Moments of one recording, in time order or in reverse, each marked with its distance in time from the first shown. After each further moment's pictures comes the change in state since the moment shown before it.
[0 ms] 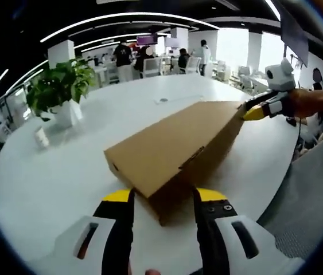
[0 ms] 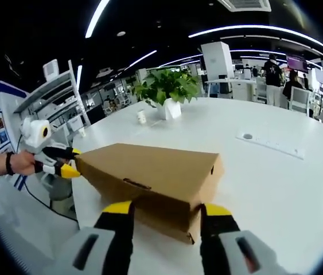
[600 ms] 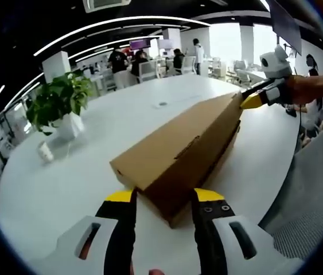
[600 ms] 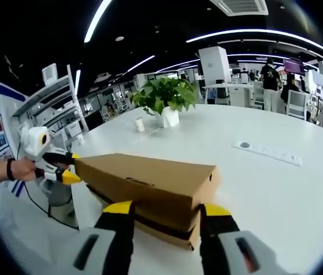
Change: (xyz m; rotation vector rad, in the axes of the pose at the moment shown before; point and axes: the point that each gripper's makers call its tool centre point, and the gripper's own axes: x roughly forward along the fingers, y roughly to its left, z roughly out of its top) left arm -0.006 0.010 0.014 0.078 -0.024 0.019; right arm -0.006 0.000 0.024 0.007 -0.045 -0.015
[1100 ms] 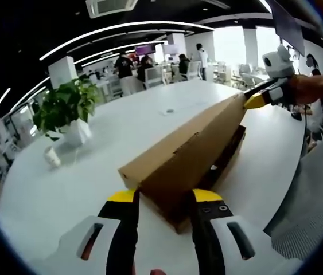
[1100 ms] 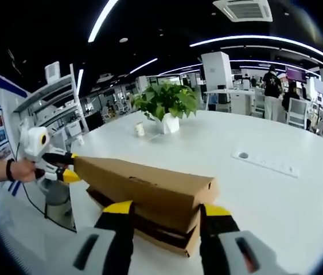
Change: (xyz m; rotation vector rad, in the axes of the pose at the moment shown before) left arm -0.001 0.010 0.015 0.004 -0.046 0.062; right arm -0.002 -0.001 0.022 -0.043 -0.028 -0.006
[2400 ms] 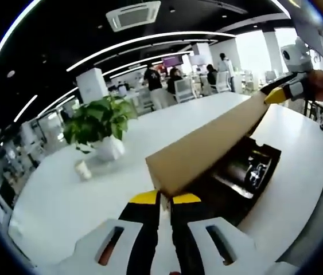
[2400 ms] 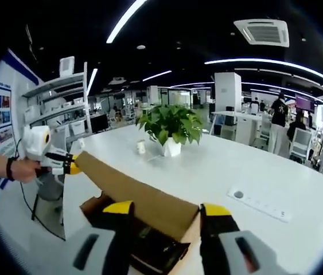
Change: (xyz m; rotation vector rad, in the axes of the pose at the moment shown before) left arm 0.004 0.053 0.045 -0.017 -0.085 0.236; right arm 0.010 -0.010 0.076 -0.160 -0.093 0.010
